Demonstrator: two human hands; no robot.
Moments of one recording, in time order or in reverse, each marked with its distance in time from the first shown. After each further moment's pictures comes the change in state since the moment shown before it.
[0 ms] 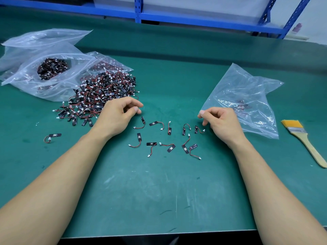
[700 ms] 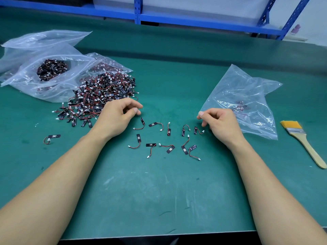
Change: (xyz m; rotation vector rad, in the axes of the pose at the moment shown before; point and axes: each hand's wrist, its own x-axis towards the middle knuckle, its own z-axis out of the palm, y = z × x) left_hand 0.000 0.000 0.001 0.000 -0.002 -0.003; right_hand -0.001 -0.001 0.001 0.012 -0.006 -0.004
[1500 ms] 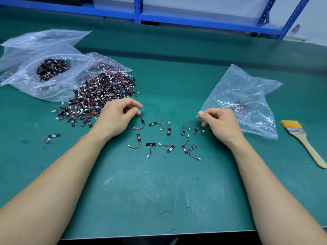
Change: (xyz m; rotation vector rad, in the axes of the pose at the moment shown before) left_hand 0.000 0.001 0.000 0.004 -0.008 -0.013; right_hand -0.001 -0.001 0.000 -0.016 0.000 -0.003
